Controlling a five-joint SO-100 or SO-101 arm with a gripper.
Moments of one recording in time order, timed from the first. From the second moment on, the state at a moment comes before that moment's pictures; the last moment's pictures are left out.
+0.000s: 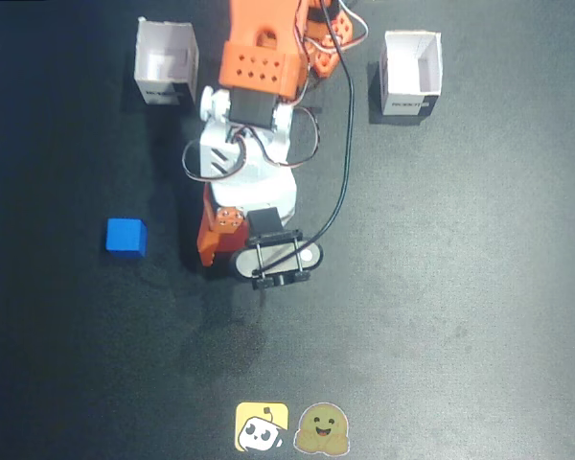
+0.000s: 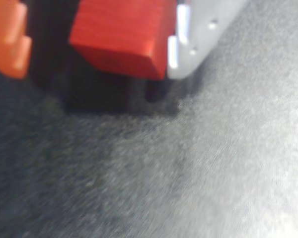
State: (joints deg) arm 6.7 111.2 139.6 37.7 64.3
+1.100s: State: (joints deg) arm 8.4 103.0 142.4 34.3 64.6
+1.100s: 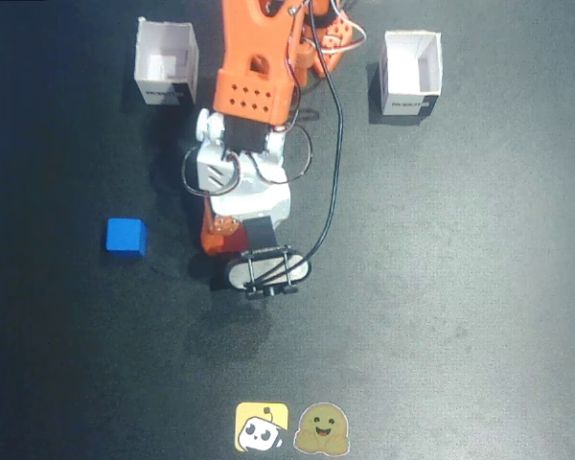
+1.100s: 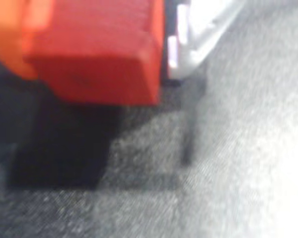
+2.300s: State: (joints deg) arm 30.4 130.8 138.5 65.3 65.0
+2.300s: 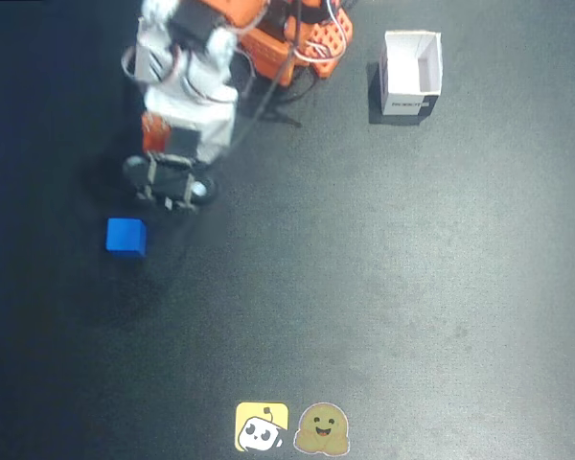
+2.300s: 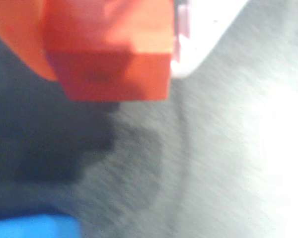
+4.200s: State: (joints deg) arm 67.9 148.4 144.0 79.2 83.9
